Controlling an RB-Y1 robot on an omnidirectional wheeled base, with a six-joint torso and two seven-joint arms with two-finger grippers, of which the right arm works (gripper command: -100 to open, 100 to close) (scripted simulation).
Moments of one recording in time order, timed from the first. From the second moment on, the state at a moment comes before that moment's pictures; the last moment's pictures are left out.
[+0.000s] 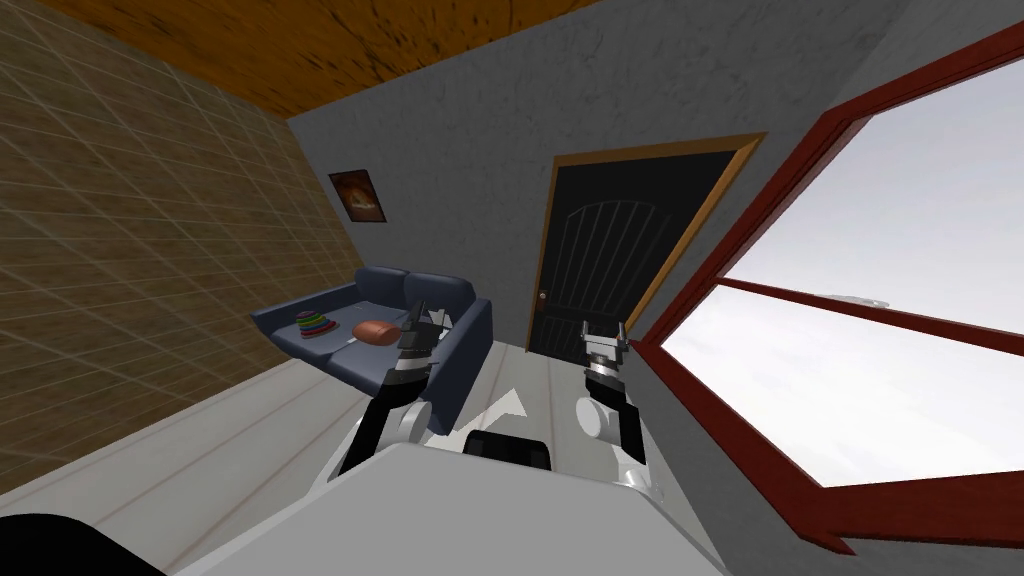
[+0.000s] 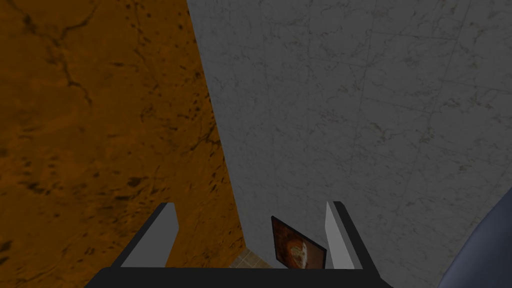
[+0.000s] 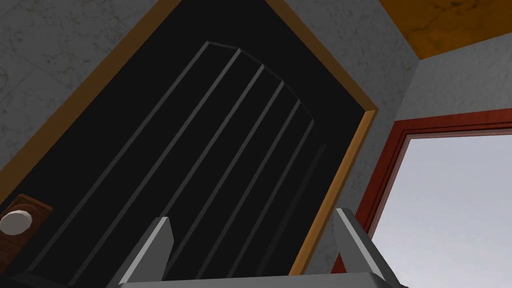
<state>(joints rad) 0.25 -0.08 0.04 -1.90 -0.52 -0.59 -0.32</state>
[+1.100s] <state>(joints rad) 0.15 -0.11 0.08 -1.68 -0.75 -0.57 -0.41</state>
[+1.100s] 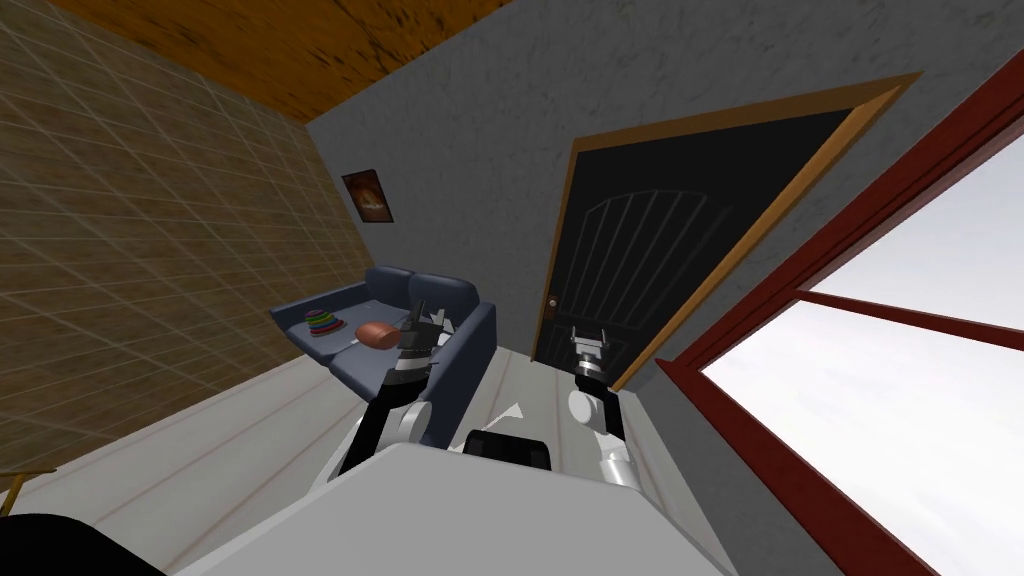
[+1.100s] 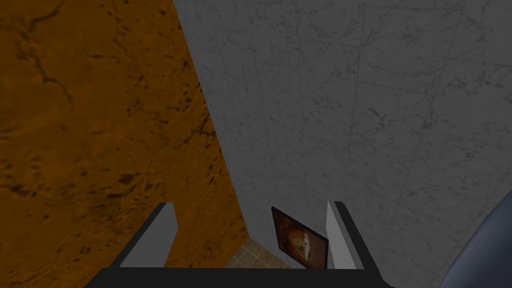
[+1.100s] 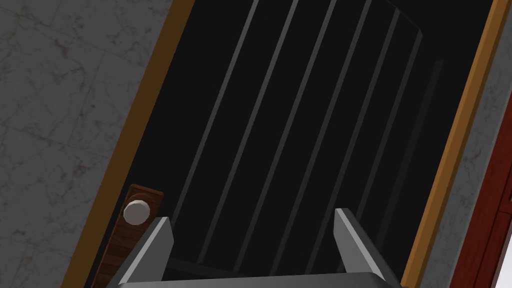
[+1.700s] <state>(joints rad) 0.09 -0.11 0.10 -1.55 -0.86 -0.57 -0.47</state>
